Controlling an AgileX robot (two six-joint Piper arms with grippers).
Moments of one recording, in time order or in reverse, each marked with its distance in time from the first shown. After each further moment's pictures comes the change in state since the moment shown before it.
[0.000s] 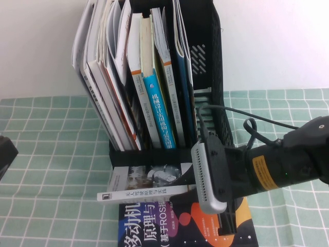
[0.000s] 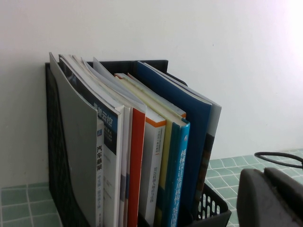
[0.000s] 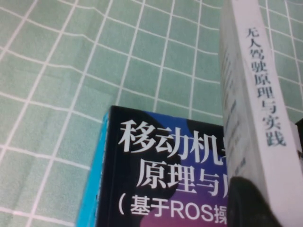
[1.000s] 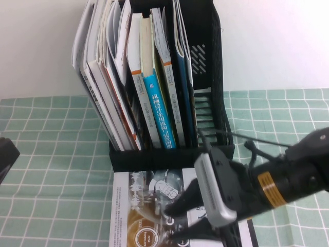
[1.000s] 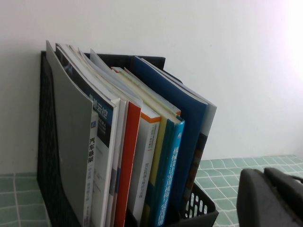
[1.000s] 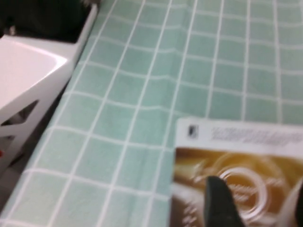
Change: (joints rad) right arm 0.002 0.000 0.061 0.002 -0.193 0.149; left arm 0.000 0.000 0.000 -0.023 0.000 -0.049
